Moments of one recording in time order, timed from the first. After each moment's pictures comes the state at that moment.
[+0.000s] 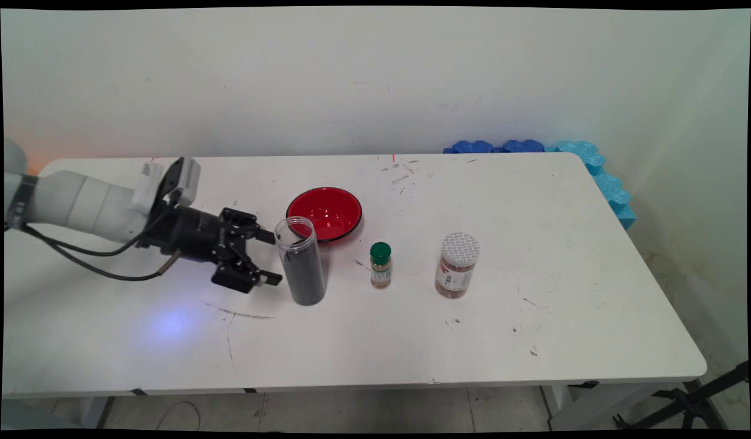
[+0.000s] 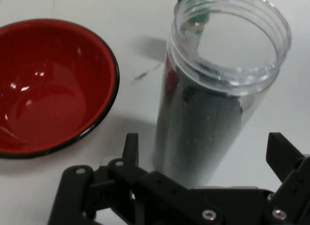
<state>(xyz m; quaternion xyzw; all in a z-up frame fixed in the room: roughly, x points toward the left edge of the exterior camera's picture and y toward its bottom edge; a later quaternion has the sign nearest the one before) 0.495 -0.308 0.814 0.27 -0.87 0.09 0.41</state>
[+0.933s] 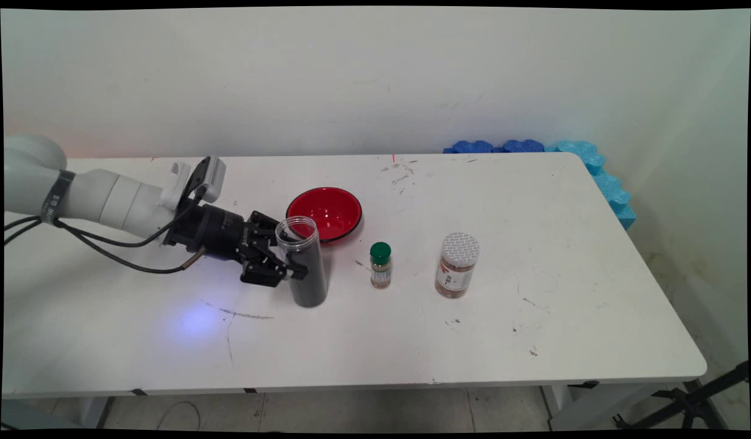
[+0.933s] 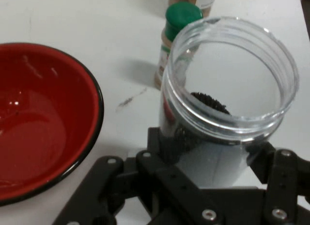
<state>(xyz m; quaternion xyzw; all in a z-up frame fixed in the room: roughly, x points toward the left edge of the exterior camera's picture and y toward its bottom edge) 0.477 -0.332 0.802 0.26 -0.86 0.06 0.43</state>
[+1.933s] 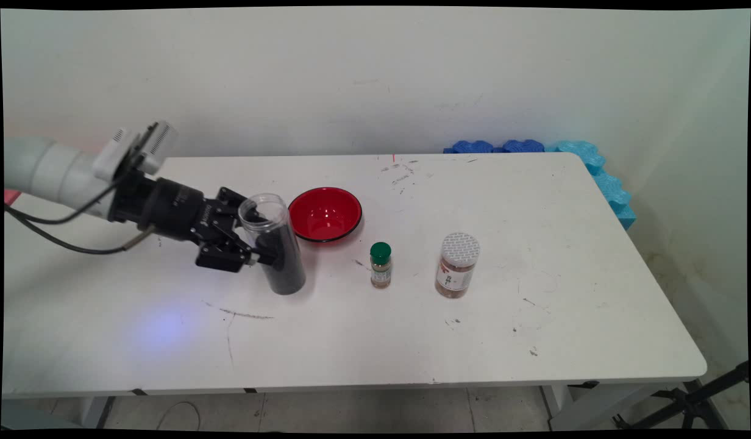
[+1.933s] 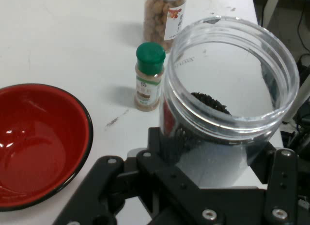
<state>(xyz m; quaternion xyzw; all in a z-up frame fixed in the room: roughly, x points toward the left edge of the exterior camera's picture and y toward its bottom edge) 0.507 -0.308 0.869 0.22 -0.86 0.07 0.45</state>
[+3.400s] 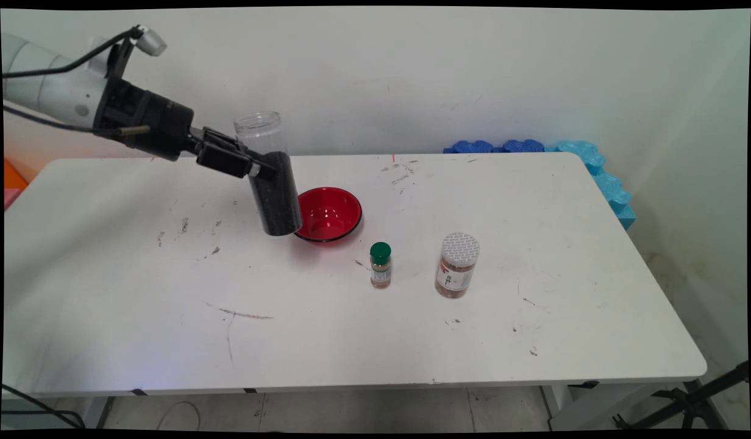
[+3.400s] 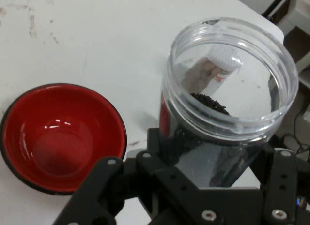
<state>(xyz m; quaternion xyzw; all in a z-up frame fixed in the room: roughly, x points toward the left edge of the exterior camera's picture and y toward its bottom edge) 0.522 -0.363 0.957 0.42 -0.79 -0.01 0.45</state>
